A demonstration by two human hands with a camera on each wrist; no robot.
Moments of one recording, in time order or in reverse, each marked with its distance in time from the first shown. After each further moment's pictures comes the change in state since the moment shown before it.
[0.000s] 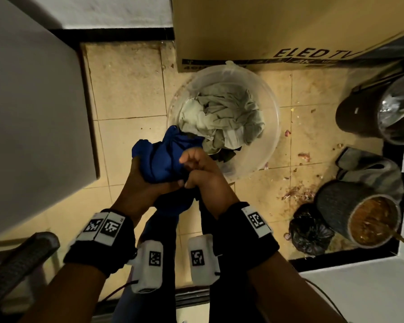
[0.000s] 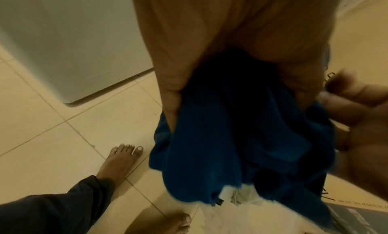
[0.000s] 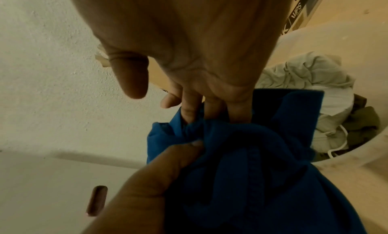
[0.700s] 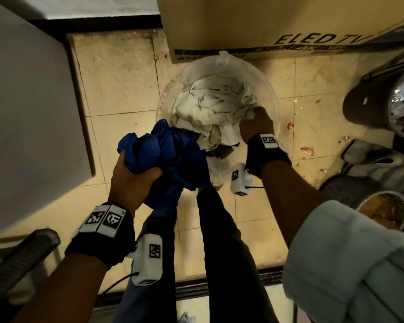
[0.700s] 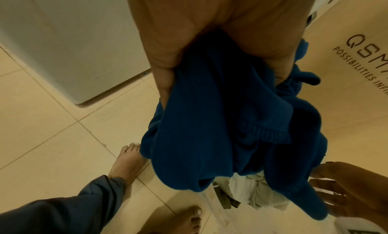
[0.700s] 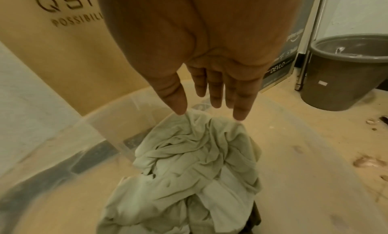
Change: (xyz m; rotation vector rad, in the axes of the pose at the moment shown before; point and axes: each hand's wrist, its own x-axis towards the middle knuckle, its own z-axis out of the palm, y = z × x) left_hand 0.034 -0.001 0.016 0.168 0.258 0.034; right_hand 0.135 0.005 -0.173 -0.765 0.621 0.234
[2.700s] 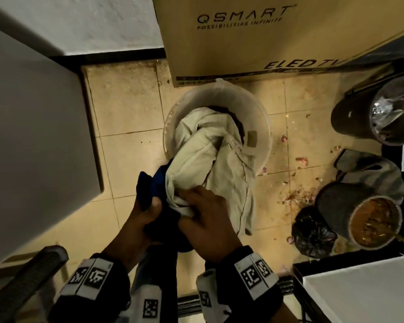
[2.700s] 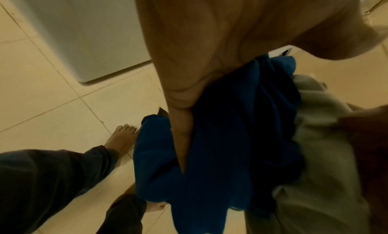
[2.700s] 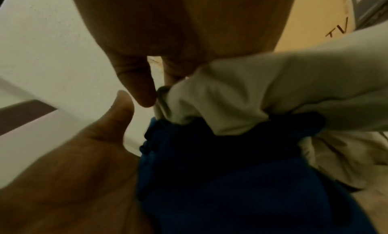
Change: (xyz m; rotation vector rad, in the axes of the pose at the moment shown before) left_hand -0.081 0.026 -0.021 -0.473 -0.407 -0.180; right_hand -0.242 -0.023 0.010 0.102 -0.292 -0.652
